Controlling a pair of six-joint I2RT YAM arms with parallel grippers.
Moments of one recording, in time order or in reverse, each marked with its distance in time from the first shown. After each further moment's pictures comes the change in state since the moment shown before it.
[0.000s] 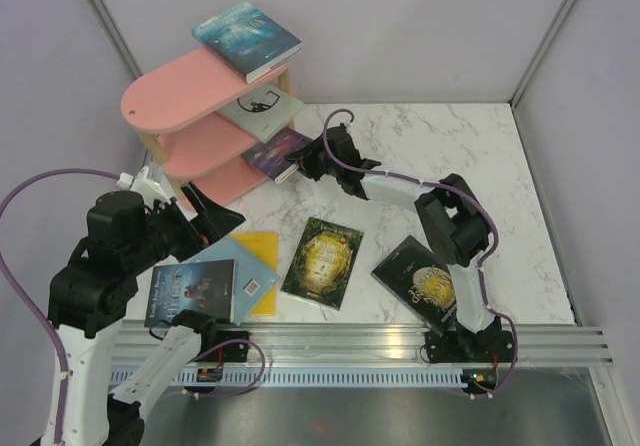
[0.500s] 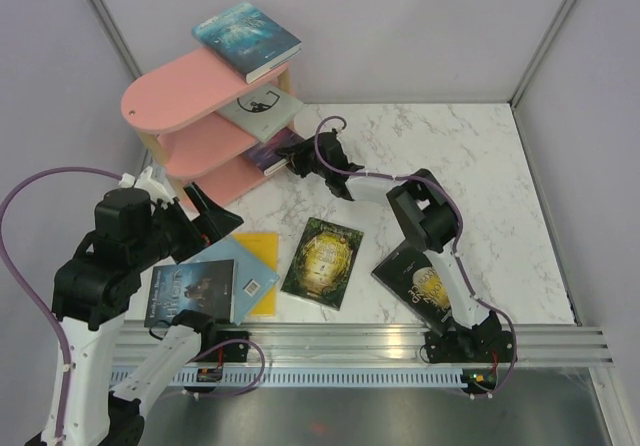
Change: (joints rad) left arm 0.000 0.027 0.016 -0.053 -0.059 0.024; right arm -0.008 0.282 0.168 0.219 -0.004 0.164
